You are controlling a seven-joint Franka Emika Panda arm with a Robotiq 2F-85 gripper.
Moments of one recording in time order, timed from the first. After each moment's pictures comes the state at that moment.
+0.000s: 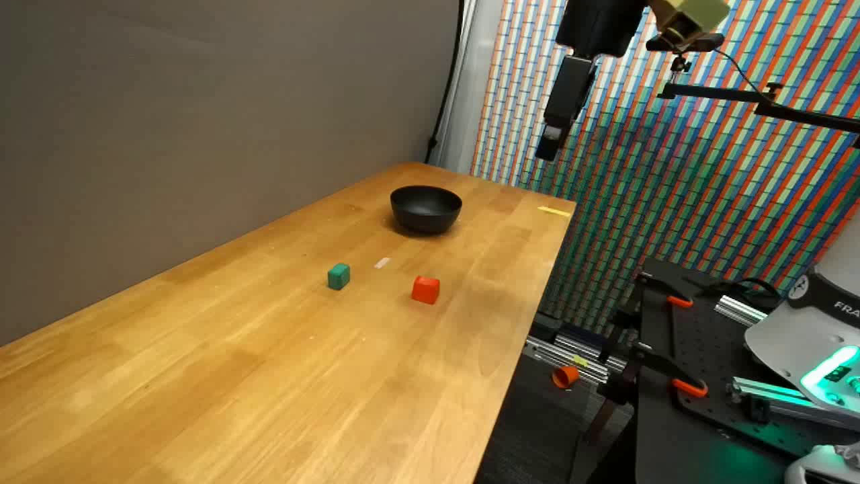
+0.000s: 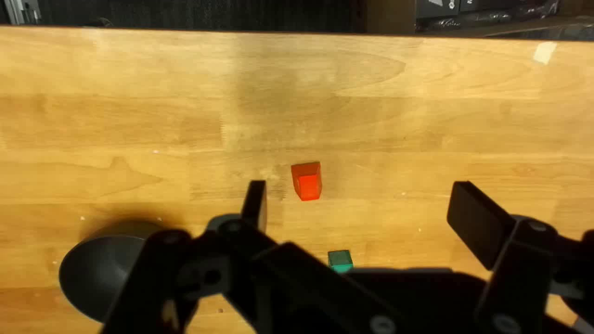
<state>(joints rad) 0.15 -0.38 0.20 -2.54 0.12 2.27 0.16</state>
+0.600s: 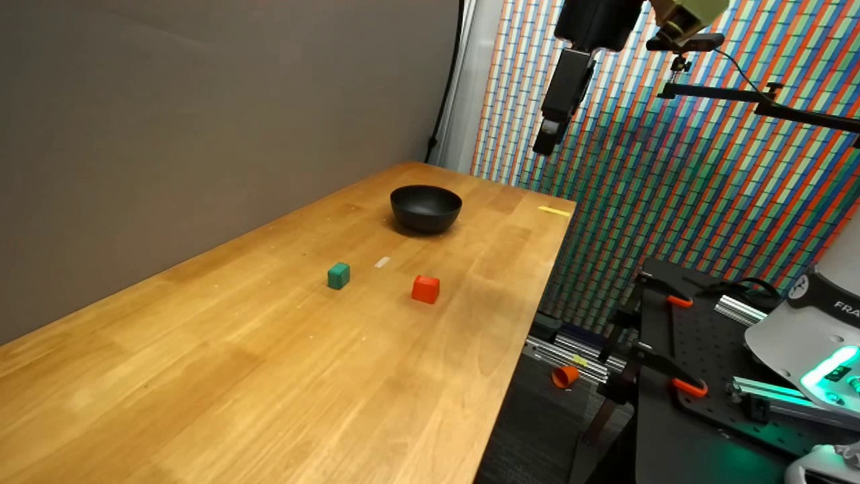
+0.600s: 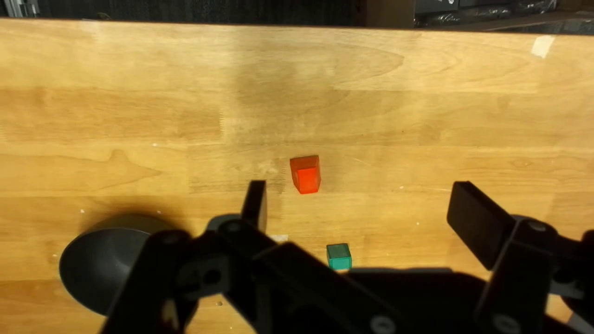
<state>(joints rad) 0.15 -0.38 0.20 -2.53 0.11 2.27 0.16</state>
